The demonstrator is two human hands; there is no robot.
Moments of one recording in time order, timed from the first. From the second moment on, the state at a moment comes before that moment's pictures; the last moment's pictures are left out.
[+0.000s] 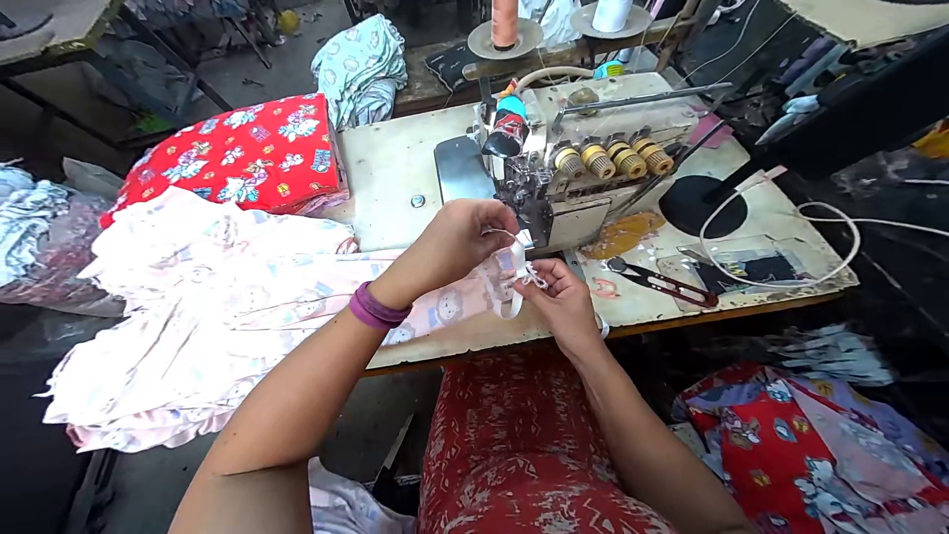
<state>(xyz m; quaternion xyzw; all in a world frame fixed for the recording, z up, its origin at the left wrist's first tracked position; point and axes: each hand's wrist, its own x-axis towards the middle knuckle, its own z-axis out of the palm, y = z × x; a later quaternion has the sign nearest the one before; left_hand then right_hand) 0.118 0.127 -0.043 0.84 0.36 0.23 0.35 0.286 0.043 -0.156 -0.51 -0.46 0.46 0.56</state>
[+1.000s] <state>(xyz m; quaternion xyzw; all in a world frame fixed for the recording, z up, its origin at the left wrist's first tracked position) 0.127 0.151 -0.083 0.82 0.48 0.26 0.20 0.281 0.041 -0.154 -0.51 -0.44 0.47 0.57</state>
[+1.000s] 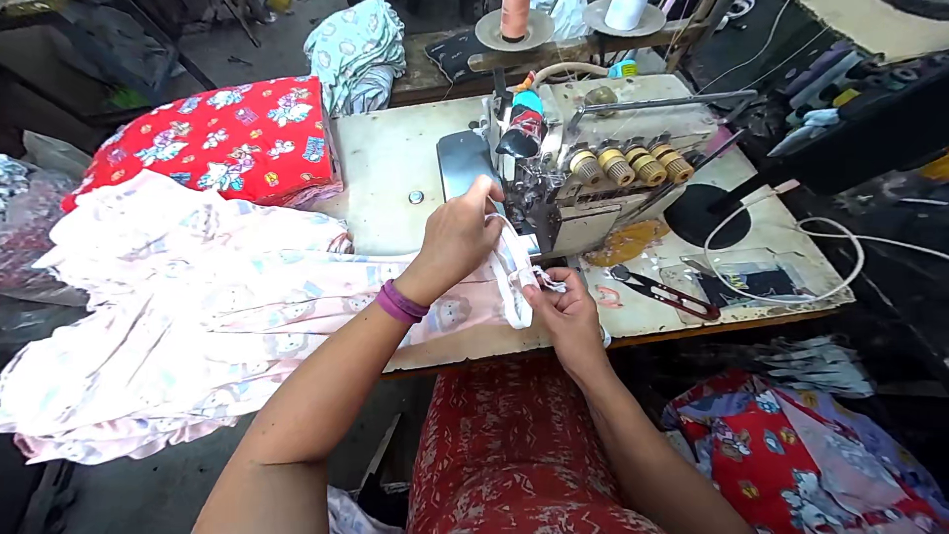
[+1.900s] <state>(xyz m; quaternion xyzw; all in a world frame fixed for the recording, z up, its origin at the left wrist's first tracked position) 0.112 0.086 -0.039 0.75 0.42 0.35 0.37 0.283 0.038 -0.126 -0.56 -0.68 0.25 0.41</state>
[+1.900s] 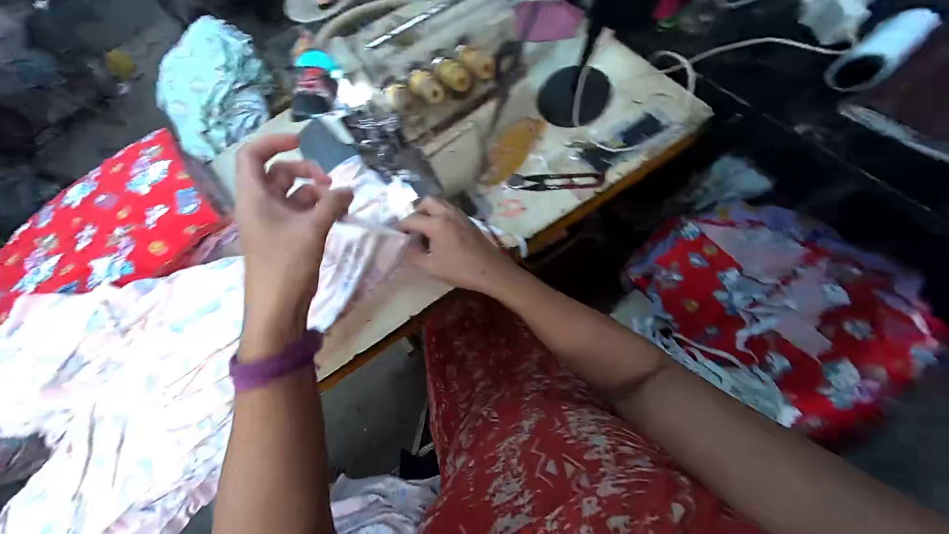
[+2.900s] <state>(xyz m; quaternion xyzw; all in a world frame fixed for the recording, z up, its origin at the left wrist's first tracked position) 0.071 0.023 -0.158 0.81 0.38 0.44 0.07 0.311 0.019 -0.109 -0.37 -0.67 0.35 0.54</state>
